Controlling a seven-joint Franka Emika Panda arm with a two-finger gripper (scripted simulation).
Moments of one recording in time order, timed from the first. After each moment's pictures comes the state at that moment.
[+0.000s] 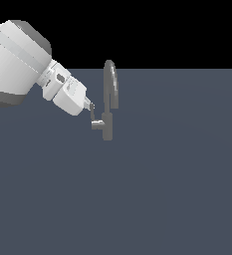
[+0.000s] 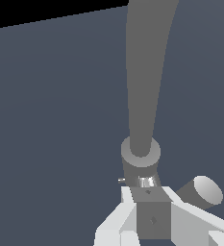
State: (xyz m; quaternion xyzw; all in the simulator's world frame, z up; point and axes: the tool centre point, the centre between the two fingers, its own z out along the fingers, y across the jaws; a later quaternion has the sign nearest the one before) arm 0.039 0.087 0.162 0.68 -0.62 0.33 0.21
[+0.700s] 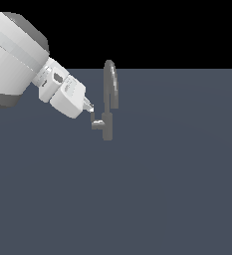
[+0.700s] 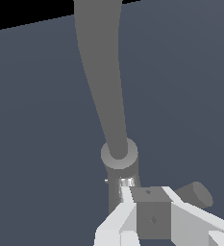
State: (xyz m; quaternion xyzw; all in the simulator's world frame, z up) arm 0.017 0.085 0.166 0.68 -0.62 0.34 0.20
